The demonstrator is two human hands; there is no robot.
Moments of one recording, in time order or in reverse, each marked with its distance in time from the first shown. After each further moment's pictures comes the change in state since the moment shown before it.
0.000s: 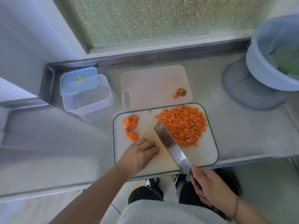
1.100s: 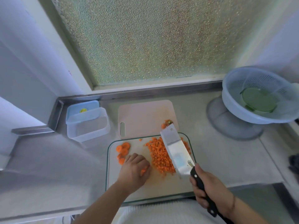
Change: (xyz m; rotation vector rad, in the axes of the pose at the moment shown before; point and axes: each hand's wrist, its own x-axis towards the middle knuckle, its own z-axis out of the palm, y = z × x) left_hand 0.050 0.027 -0.016 0.042 0.072 -0.326; right_hand -0.007 -0.057 -0.063 0.179 -0.013 0.043
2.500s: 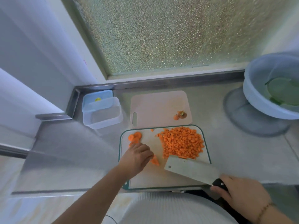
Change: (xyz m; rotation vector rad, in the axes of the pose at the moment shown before) left_hand -0.002 -0.024 -0.030 0.049 -0.066 0.145; right_hand 0.014 0.036 -0.065 -1.720 0.394 -0.647
